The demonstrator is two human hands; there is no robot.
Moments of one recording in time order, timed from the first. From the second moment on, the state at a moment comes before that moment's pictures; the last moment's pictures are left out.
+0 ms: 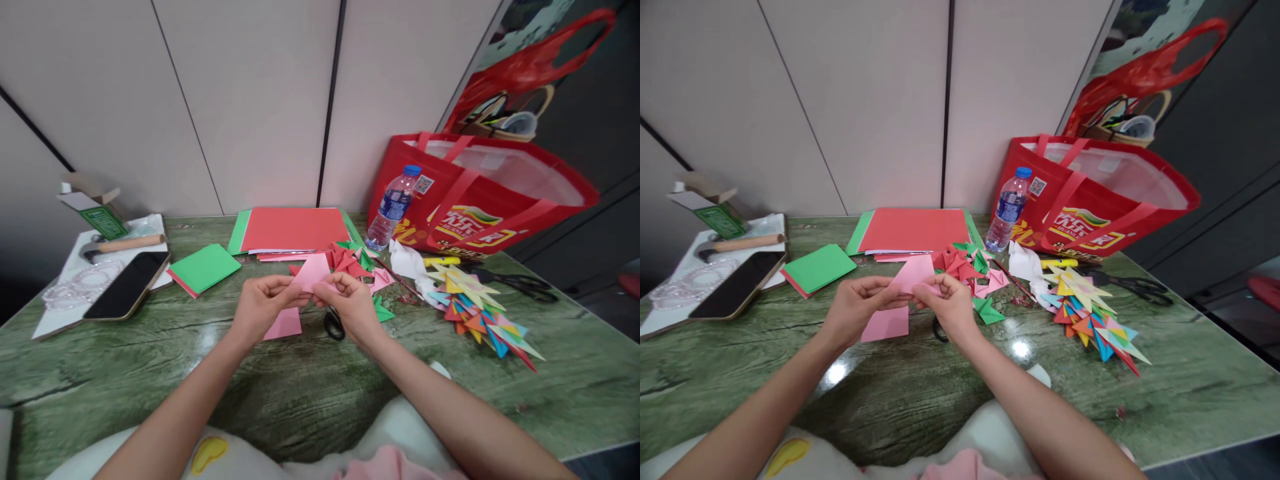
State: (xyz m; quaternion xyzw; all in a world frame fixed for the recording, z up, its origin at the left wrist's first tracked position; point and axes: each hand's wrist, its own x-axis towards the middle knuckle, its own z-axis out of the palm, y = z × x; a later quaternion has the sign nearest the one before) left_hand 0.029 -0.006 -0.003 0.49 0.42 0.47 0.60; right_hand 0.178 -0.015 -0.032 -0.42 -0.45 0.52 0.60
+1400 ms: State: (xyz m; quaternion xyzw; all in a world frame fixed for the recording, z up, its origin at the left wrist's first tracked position) left_hand 0.027 -0.002 -0.008 0.48 0.39 0.45 0.64; right_hand 0.181 -0.014 -0.032 -0.41 -0.49 0.52 0.57
